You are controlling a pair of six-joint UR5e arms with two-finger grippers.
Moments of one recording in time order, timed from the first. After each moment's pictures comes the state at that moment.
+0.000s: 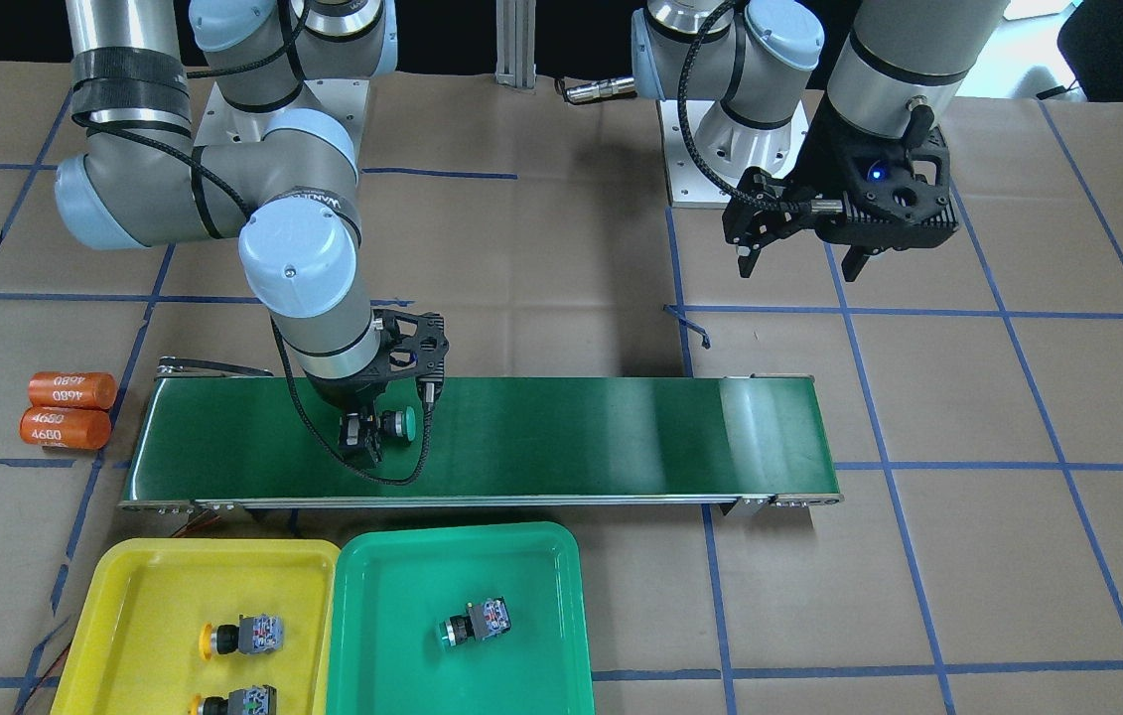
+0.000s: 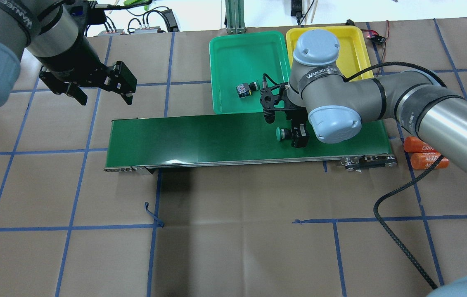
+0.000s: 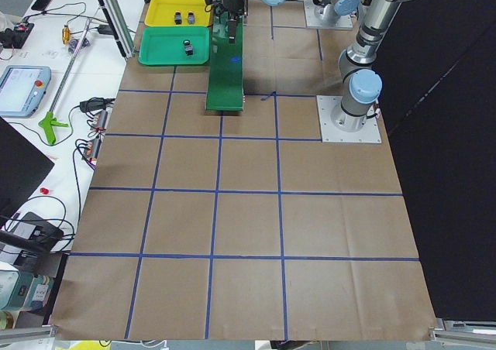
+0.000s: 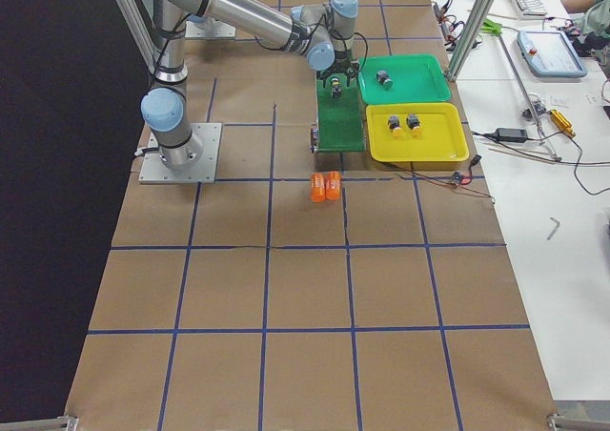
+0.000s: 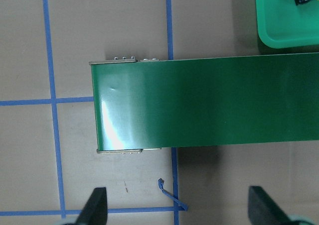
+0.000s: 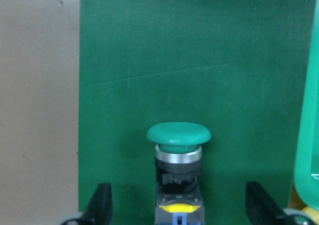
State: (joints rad) left arm -1.55 -1.56 -1.60 -1.50 1.58 0.05; right arm 1.72 -1.24 1.81 -2.14 -1.56 -1.48
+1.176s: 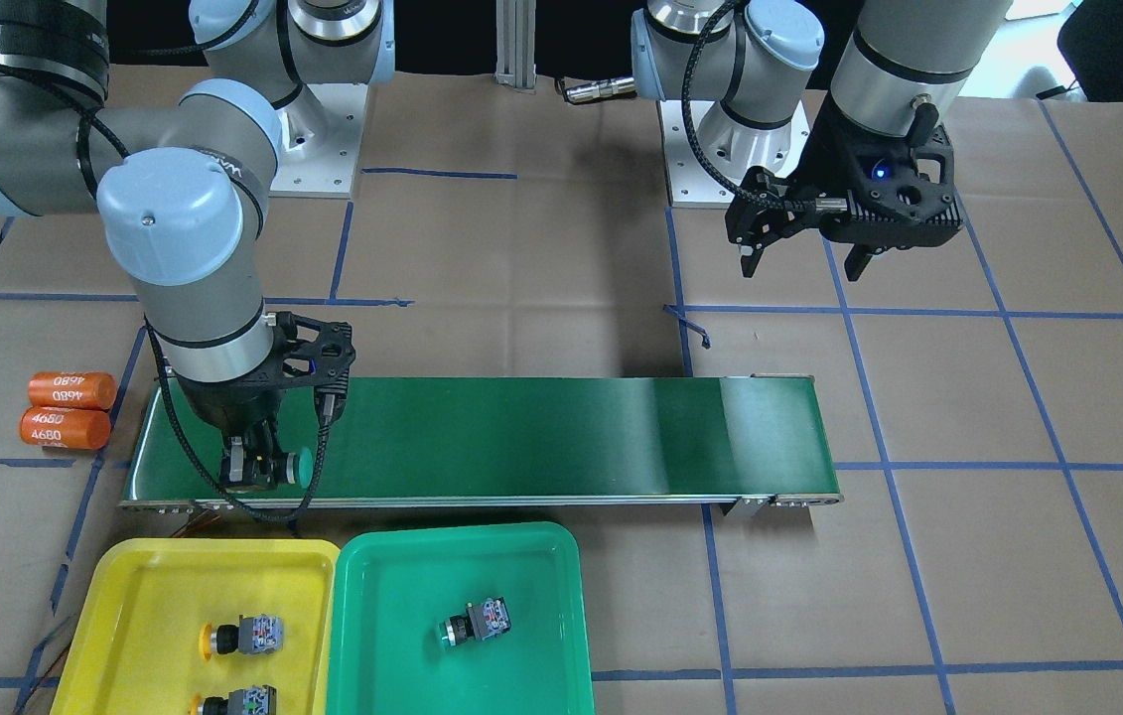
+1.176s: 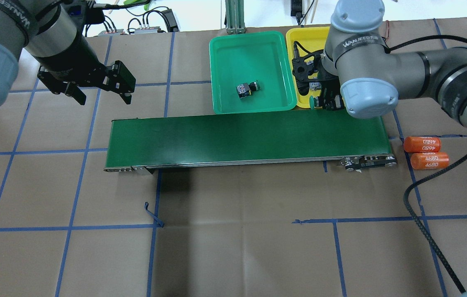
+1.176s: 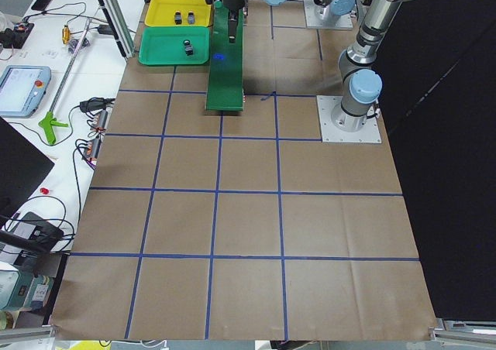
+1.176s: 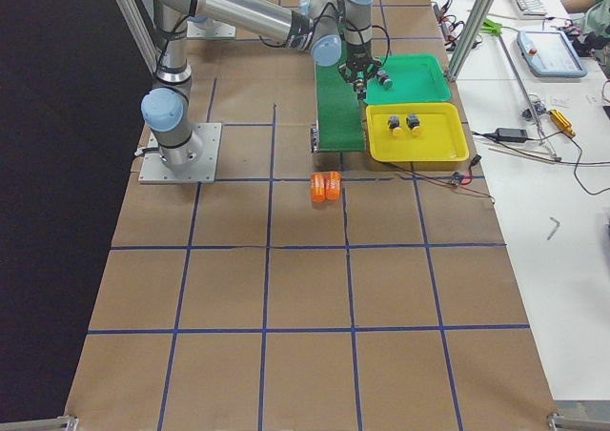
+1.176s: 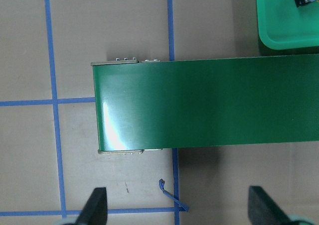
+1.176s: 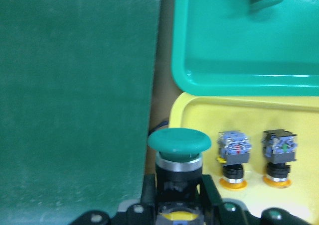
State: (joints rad) left arm -1.55 -1.55 -1.60 -1.50 1.58 0.05; right arm 1.64 -1.24 1.63 -2.16 -1.65 -1.61
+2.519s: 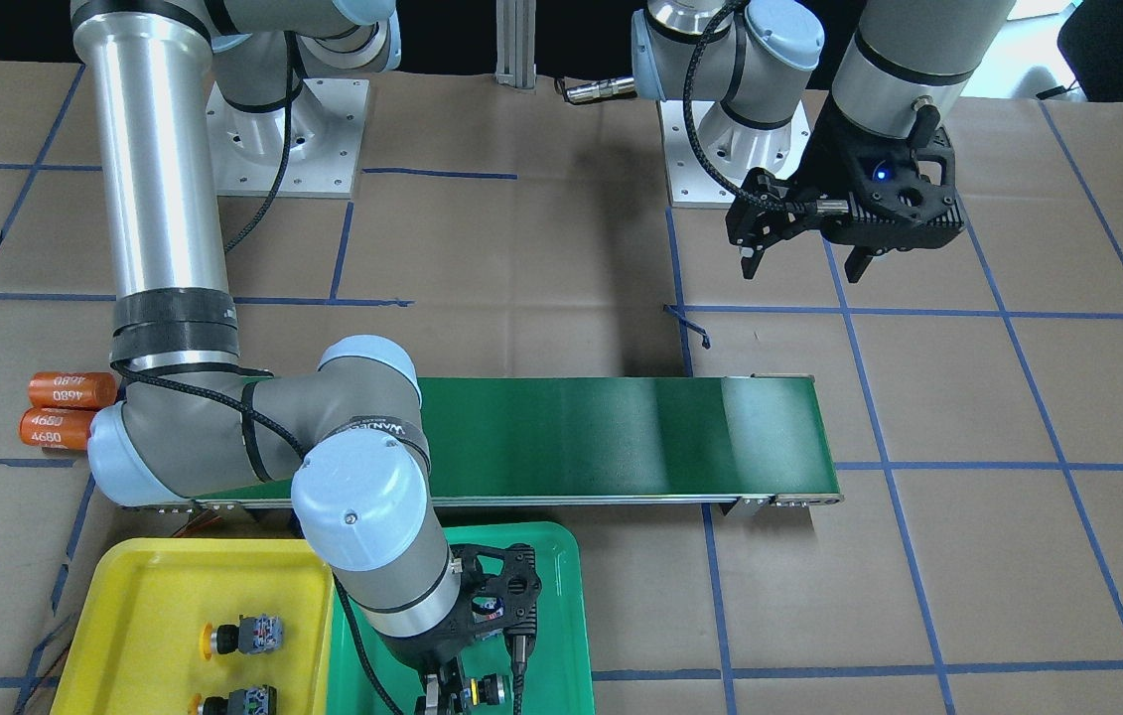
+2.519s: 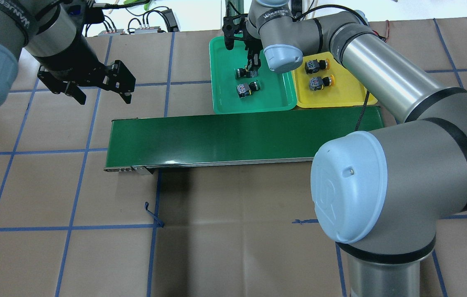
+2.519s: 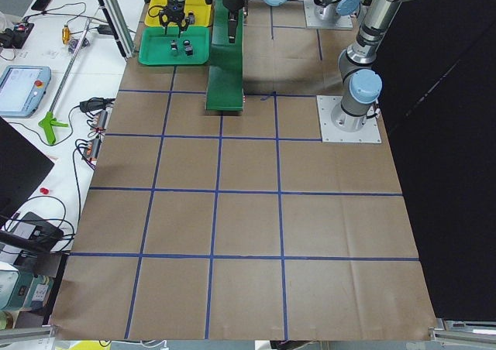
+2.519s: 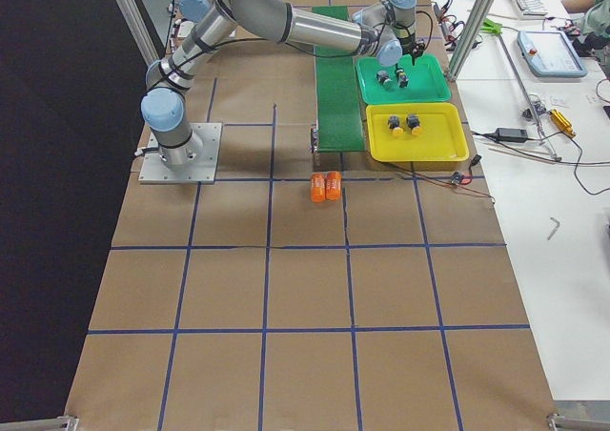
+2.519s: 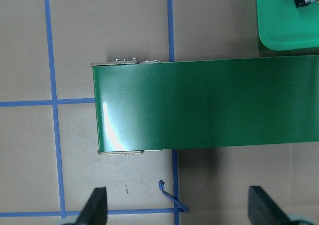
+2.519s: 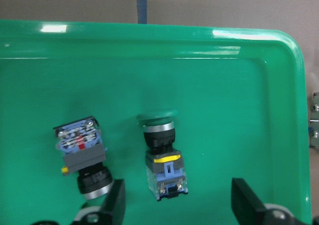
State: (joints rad) left arm -1.55 -1.55 -1.61 -1.50 1.58 0.05; right arm 1.78 -0.78 1.11 -2.20 -1.47 -1.38
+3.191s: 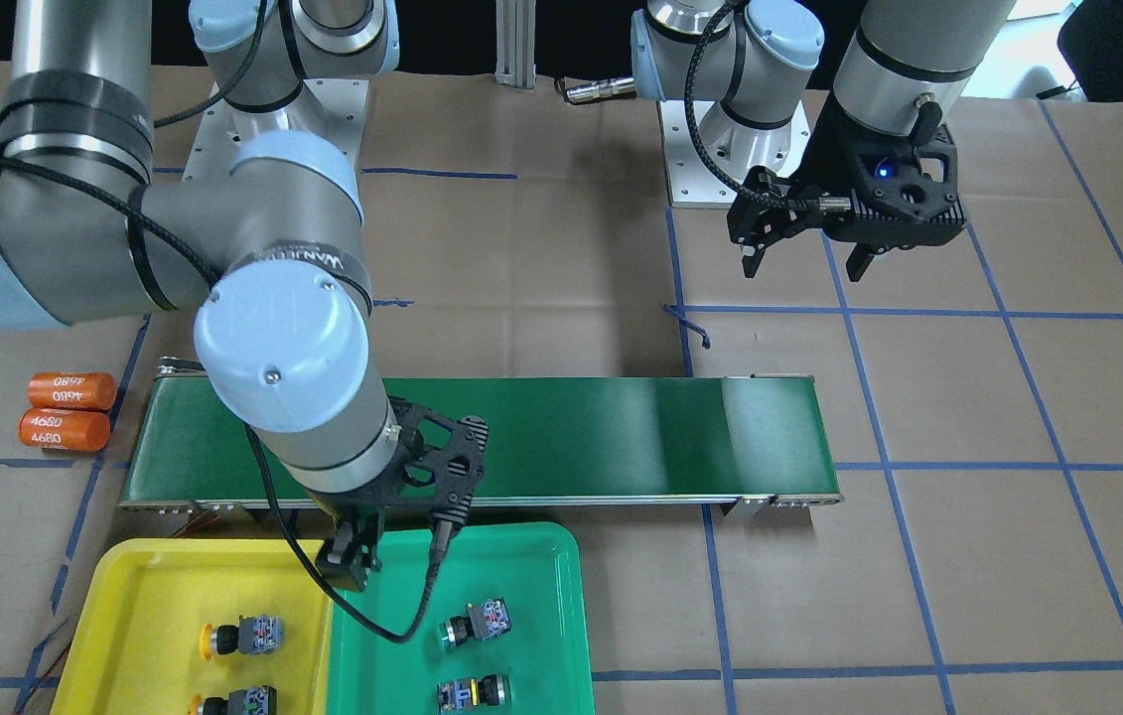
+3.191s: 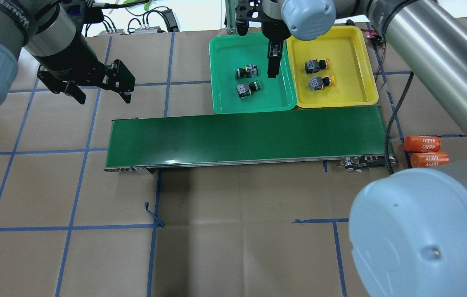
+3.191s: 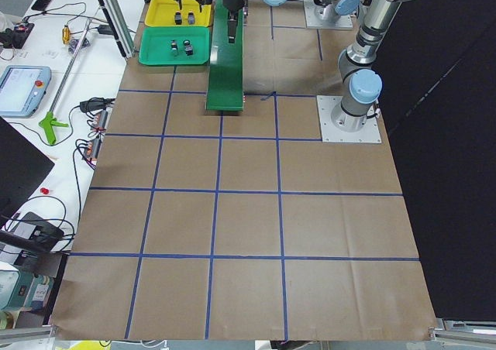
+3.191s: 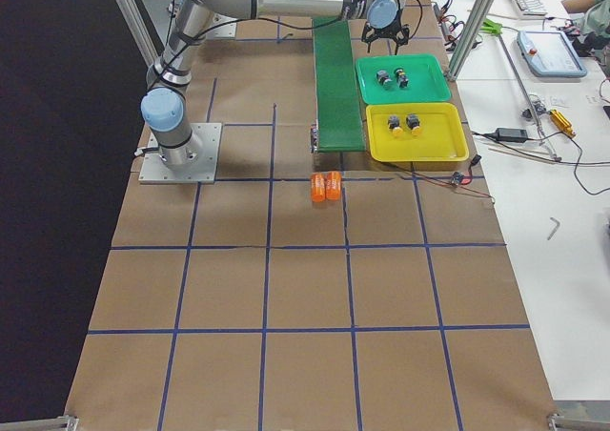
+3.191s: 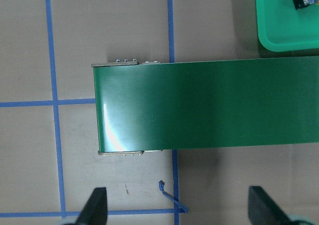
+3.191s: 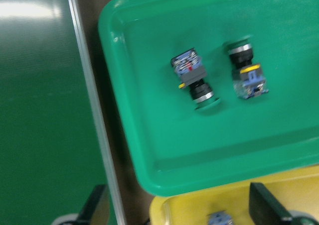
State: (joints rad) left arm -1.55 -1.55 -1.60 -1.50 1.58 0.05; right arm 1.76 -1.04 1.17 -1.66 -1.56 -1.11
